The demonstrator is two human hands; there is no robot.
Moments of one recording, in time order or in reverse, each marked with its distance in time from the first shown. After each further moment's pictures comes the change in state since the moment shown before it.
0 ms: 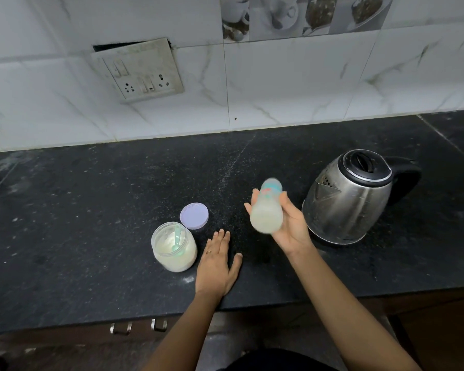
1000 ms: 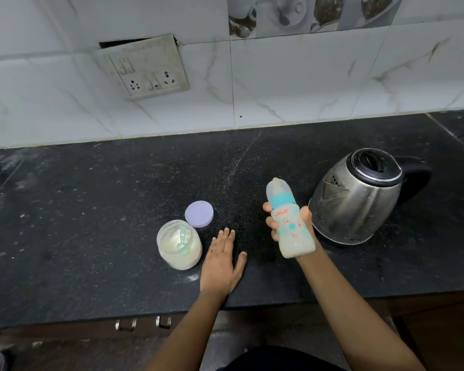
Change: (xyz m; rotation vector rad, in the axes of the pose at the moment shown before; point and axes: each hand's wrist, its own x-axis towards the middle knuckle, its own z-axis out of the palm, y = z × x) left_hand -0.001 -0.001 0.000 -0.008 0.004 0.004; right_hand 0.005 -0.002 -0.023 0.003 -0.016 0.196
